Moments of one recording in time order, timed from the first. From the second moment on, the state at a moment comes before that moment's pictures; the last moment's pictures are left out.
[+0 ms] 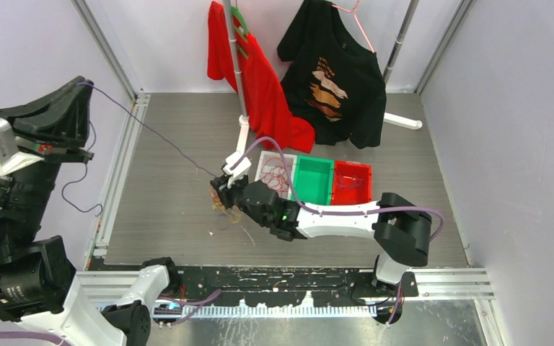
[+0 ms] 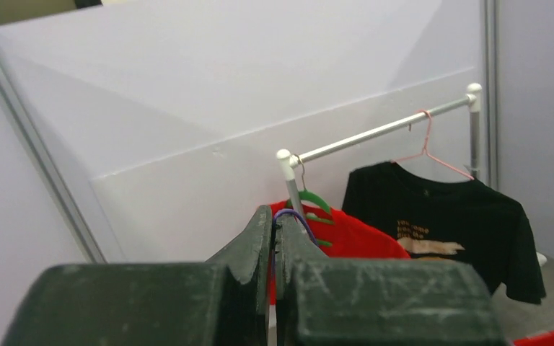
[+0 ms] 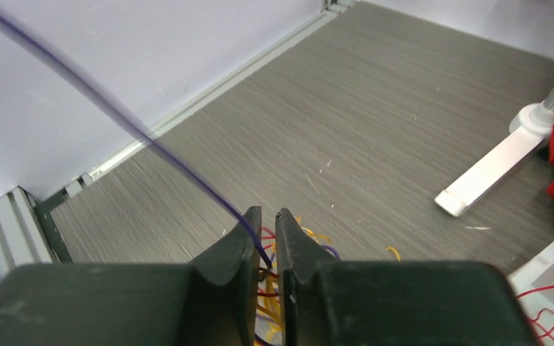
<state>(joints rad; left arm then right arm) 0.19 0.95 2.11 -0.58 0.55 -0.04 1.22 1.65 1.05 0.58 0.41 0.17</state>
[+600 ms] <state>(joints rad) 0.19 1.22 2.45 -0.51 0.40 -0.06 1.22 1.76 0.90 0.70 0.30 0.24</state>
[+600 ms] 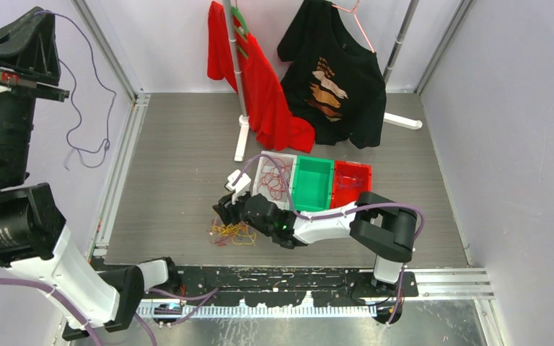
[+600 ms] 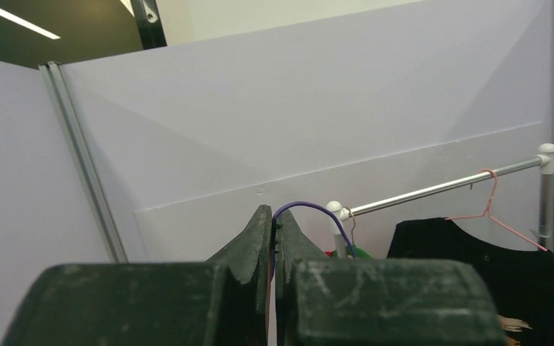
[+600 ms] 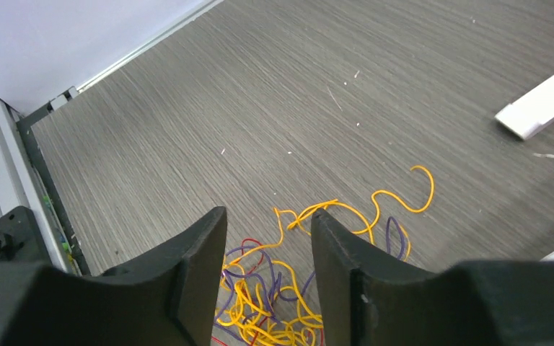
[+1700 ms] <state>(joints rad) 0.19 0.89 1.69 -0.53 0.82 -0.13 1.18 1.39 1.30 0.20 -0.27 0.00</state>
